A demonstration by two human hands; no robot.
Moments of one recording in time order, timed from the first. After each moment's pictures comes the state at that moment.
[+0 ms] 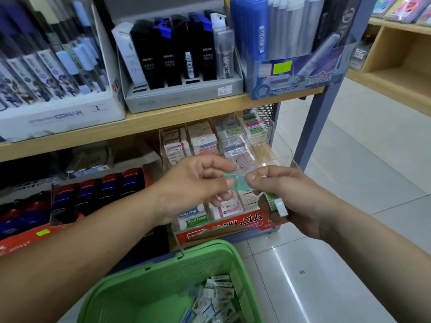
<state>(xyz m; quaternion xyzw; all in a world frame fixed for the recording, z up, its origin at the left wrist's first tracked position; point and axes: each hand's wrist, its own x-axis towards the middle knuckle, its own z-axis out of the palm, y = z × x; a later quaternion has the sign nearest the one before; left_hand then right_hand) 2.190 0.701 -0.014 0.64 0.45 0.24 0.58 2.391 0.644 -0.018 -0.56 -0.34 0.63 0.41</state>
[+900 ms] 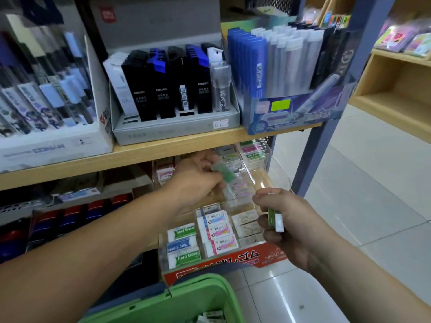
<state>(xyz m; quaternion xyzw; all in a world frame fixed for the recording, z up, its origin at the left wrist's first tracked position) 2.232 0.782 -0.027 0.60 0.55 0.33 0.48 2.396 0.676 -0.036 -0.57 -0.18 0.61 0.51</state>
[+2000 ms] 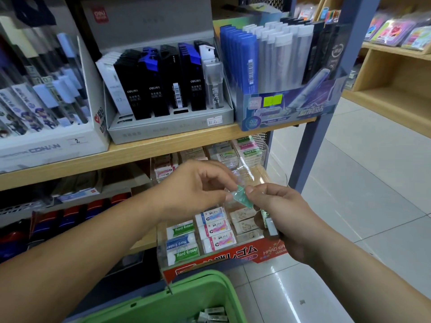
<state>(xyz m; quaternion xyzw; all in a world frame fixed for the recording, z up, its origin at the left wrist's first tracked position) 2.206 0.753 -0.012 0.80 0.36 0.22 0.43 2.395 0.666 -0.023 -0.58 -0.28 0.60 0.47</state>
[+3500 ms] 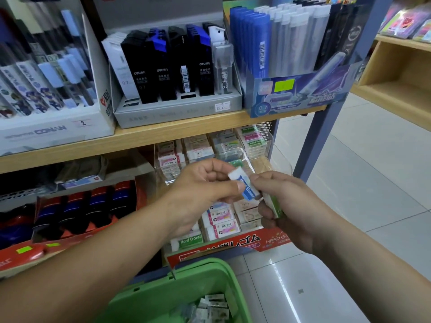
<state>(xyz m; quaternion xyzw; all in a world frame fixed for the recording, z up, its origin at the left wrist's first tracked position) 2.220 0.719 -0.026 0.56 0.45 0.35 0.60 2.399 0.669 -0.033 -0.57 -0.31 0.61 0.46</state>
